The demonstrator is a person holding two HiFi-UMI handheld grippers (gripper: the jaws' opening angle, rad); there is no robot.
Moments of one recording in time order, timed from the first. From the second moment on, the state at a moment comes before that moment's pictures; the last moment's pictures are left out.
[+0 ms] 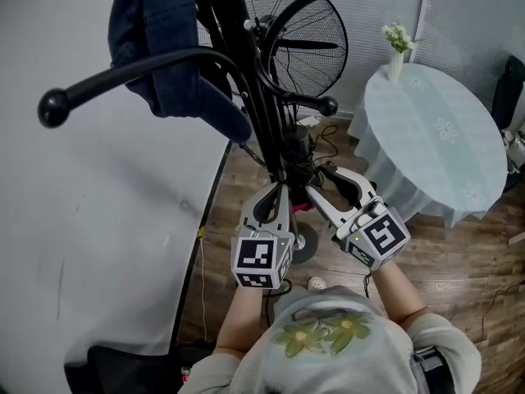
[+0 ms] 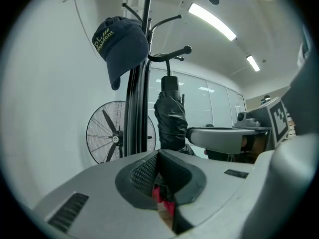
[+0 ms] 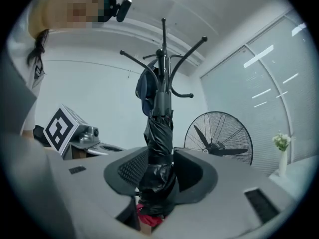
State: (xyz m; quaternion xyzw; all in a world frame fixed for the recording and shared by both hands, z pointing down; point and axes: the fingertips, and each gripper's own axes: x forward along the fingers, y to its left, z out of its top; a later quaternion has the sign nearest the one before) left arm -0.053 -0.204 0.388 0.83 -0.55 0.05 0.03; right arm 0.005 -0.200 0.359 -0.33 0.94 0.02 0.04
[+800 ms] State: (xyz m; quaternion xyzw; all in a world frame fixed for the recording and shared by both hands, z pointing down) left arm -0.035 -0.181 0.381 0.86 -0.51 0.05 0.03; right arm 0.007 -0.162 0.353 -0.34 0.94 0.03 0.04
